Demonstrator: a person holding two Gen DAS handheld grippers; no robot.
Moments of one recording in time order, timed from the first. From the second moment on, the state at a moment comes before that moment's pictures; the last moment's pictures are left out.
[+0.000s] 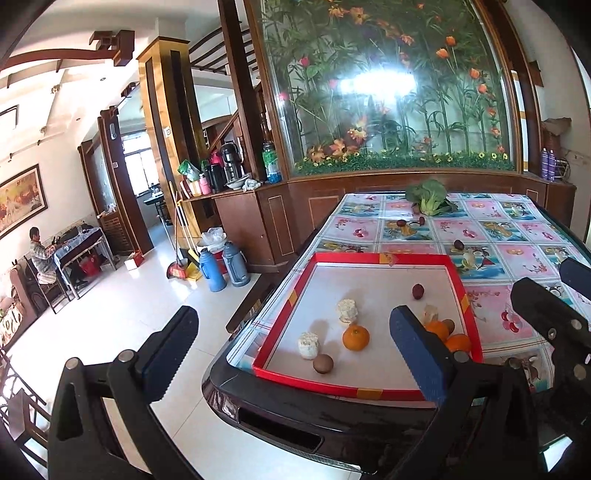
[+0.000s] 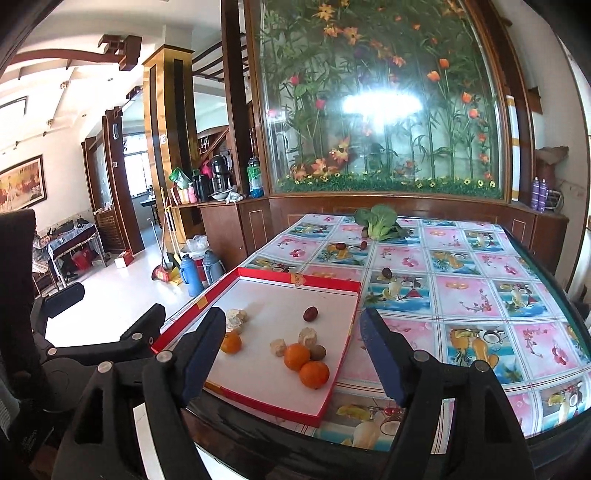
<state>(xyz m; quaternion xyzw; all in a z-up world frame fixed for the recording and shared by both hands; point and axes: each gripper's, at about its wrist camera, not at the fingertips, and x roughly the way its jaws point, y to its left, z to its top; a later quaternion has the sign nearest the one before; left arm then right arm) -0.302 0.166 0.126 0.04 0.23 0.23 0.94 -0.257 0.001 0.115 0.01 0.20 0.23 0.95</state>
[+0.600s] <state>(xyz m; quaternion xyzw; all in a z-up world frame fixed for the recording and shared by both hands) -0.307 0.178 0.124 0.03 0.24 0.23 0.94 -0.265 0.003 0.108 0.01 0.20 0.23 0.95</state>
